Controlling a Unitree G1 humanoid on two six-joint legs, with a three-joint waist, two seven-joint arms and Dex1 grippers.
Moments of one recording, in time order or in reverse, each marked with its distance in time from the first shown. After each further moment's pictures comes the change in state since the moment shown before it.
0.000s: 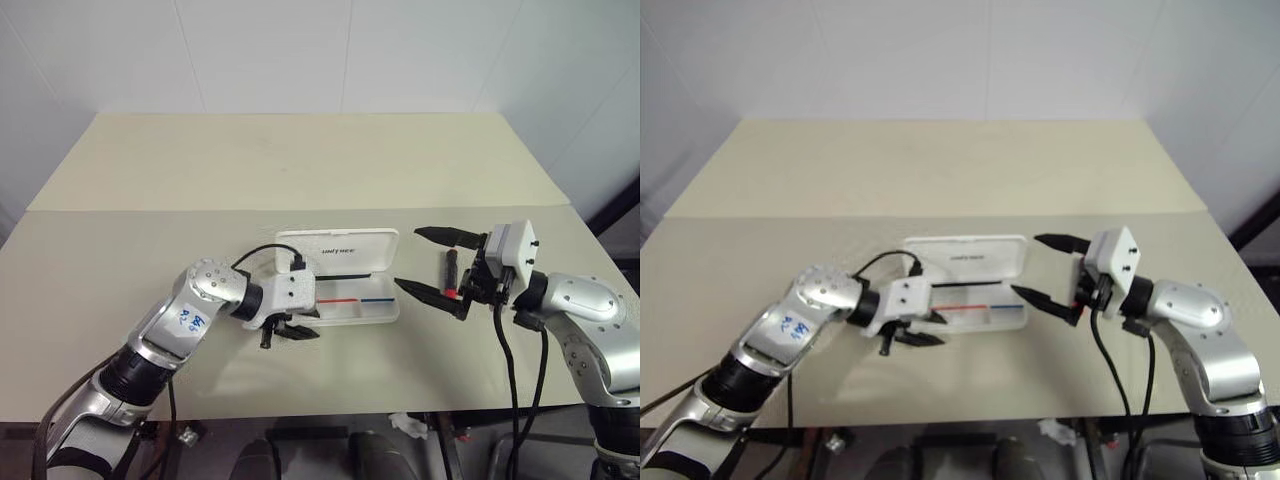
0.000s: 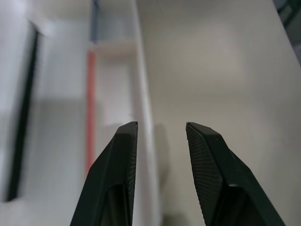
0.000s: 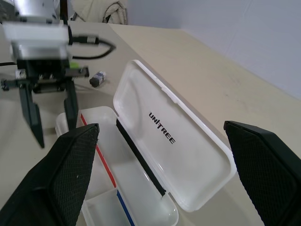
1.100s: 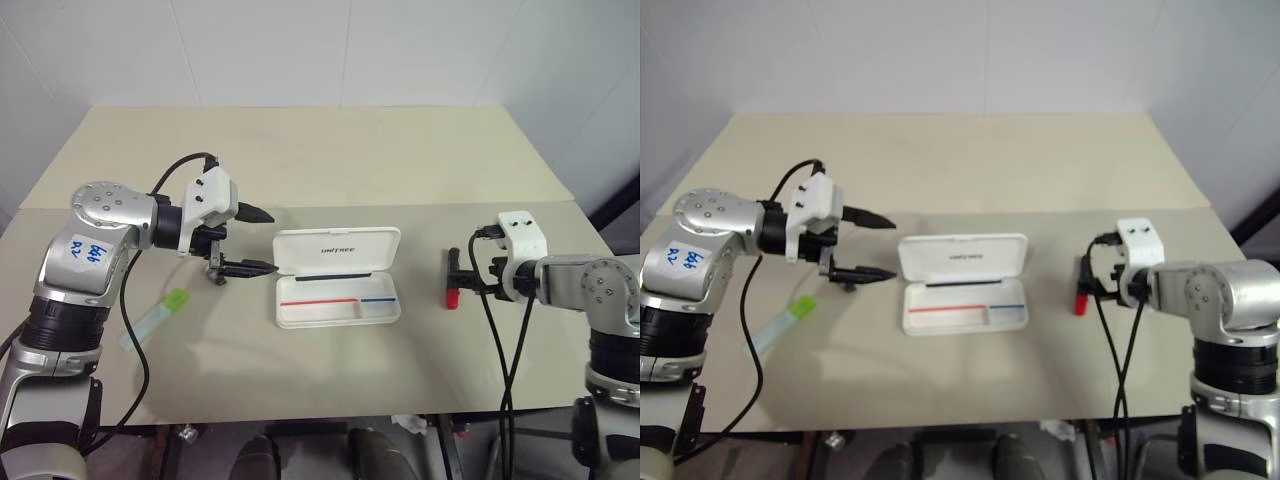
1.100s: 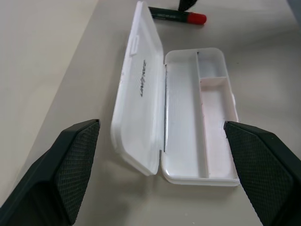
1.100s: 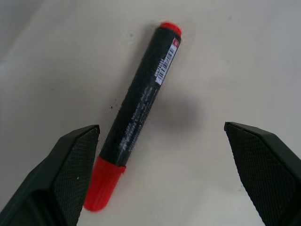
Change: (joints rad) left arm -0.148 0.178 0.261 0.220 -0.211 -0.110 -0.070; right arm -0.379 0.111 -0.130 0.184 -0.011 1.316 -0.809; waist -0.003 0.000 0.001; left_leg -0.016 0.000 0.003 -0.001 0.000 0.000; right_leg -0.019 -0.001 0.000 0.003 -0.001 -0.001
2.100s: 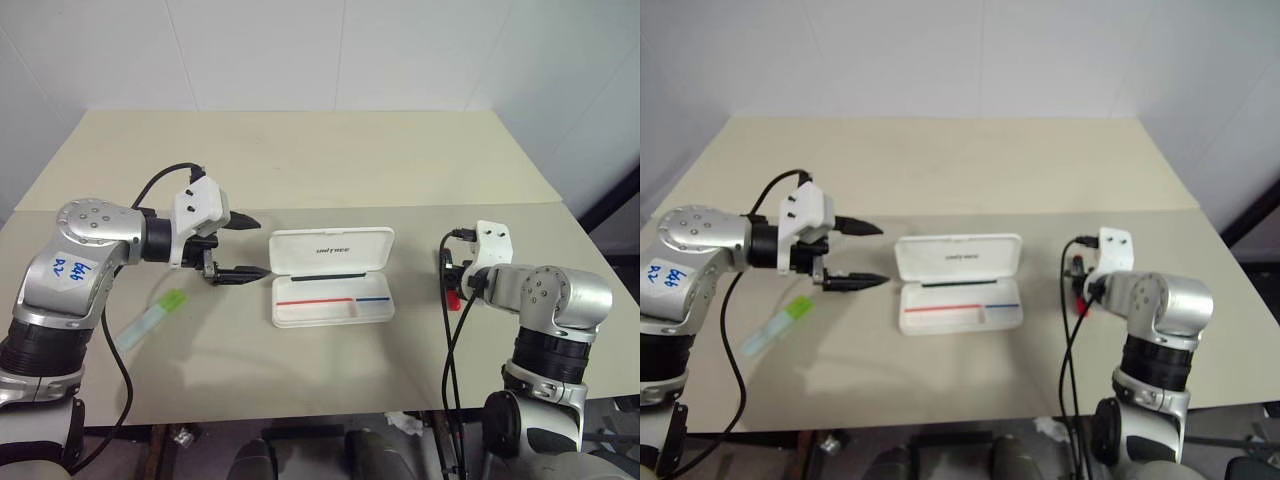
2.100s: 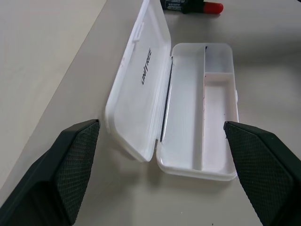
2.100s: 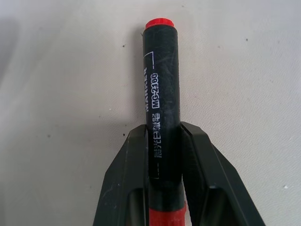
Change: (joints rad) left arm 0.096 0.033 0.037 -0.111 -0.032 0.080 0.085; right arm -0.042 0.317 -0.171 0.022 -0.247 -0.026 -0.132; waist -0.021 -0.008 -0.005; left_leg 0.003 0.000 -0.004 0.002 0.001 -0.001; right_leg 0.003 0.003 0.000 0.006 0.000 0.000
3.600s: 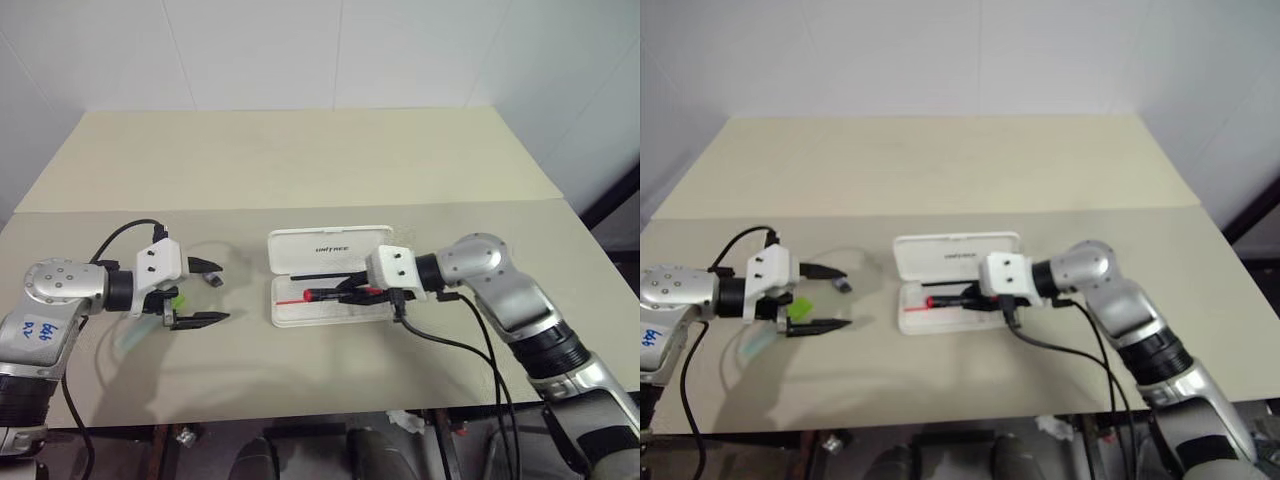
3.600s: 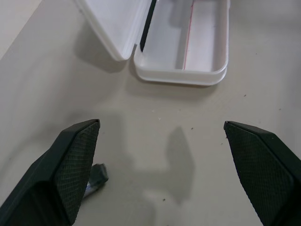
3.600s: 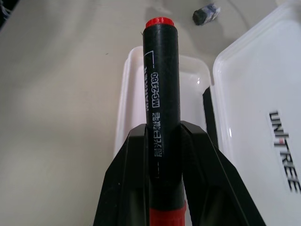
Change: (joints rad) left arm 0.358 0.091 0.127 0.101 0.021 -0.337 -0.040; right arm -0.013 -0.314 0.796 0.102 -0.165 -1.431 1.248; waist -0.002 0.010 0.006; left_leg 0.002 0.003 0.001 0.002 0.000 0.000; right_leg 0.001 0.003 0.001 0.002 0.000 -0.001
